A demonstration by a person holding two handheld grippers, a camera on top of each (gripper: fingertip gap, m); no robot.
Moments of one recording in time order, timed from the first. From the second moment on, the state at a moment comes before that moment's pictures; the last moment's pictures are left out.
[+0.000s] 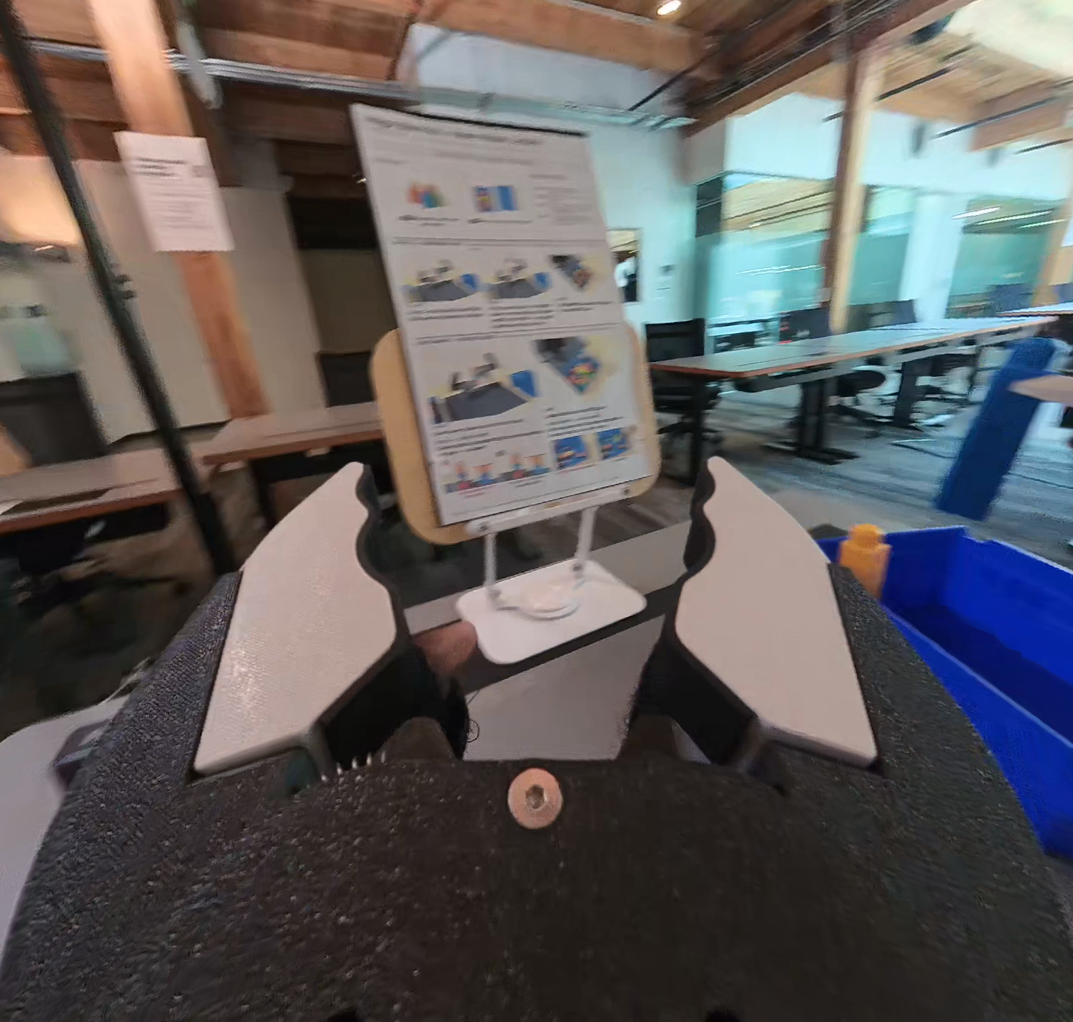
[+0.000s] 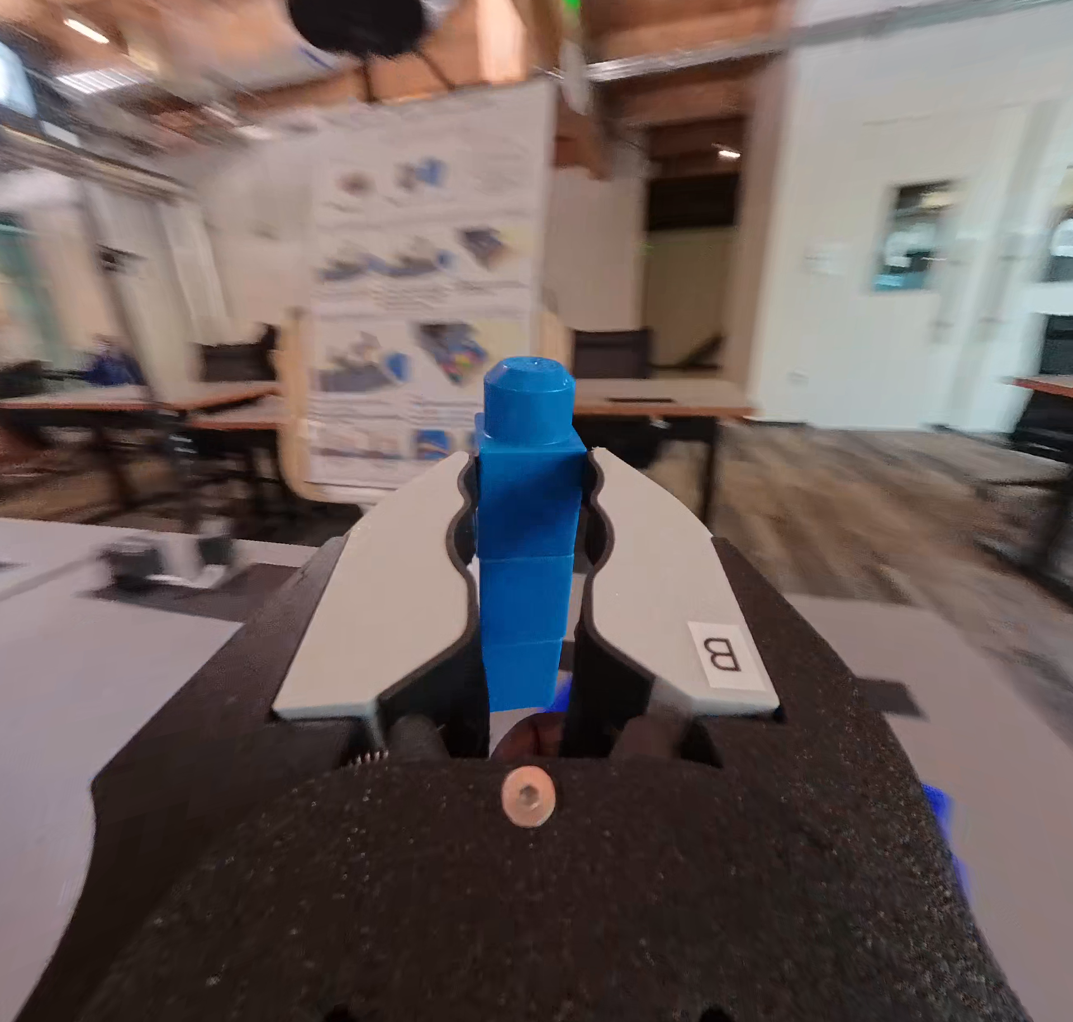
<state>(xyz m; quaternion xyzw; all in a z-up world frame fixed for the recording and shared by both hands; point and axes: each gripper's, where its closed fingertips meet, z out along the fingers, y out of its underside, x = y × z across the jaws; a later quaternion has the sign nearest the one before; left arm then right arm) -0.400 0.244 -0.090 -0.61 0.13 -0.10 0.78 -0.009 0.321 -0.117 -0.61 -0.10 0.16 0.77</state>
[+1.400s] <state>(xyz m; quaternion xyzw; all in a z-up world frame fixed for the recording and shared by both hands) -0.567 0.180 -0.067 -0.51 -0.15 0.02 0.85 0.077 0.409 -0.300 -0.75 0.04 0.00 0.66</state>
